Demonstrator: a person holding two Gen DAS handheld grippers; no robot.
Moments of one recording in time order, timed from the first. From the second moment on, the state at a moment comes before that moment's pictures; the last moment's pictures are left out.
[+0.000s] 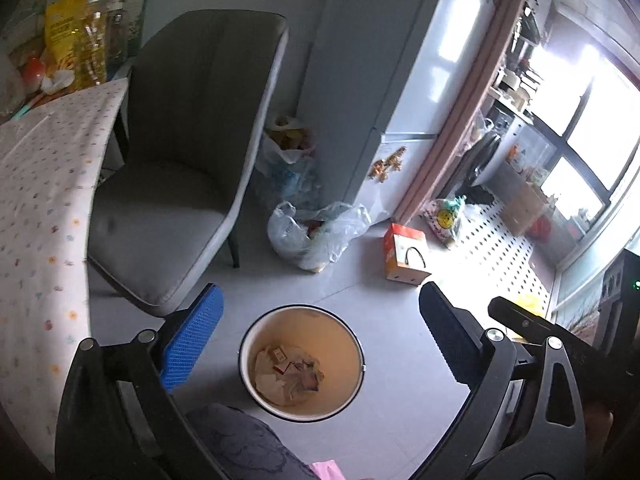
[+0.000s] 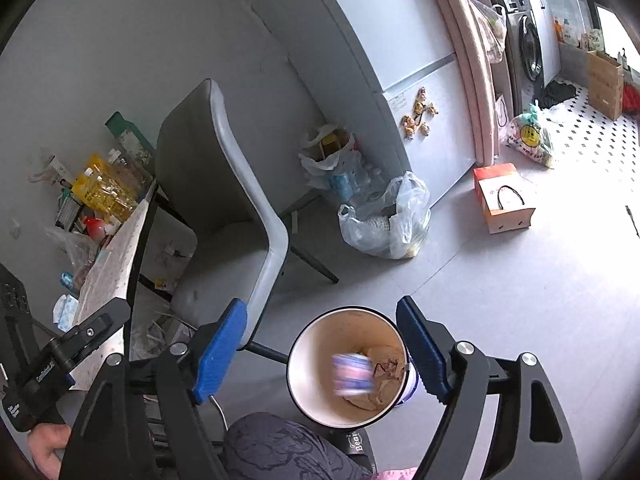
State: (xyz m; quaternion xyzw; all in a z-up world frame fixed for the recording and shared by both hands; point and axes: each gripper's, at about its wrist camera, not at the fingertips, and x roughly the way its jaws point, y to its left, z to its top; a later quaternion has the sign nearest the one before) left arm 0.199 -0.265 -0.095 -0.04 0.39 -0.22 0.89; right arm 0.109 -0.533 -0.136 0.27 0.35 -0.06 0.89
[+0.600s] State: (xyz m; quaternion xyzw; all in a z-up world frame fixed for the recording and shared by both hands) left arm 0.158 -0.172 -0.050 -0.06 0.34 -0.15 0.92; right arm 0.100 -0.463 -0.081 0.21 0.32 -0.02 0.92
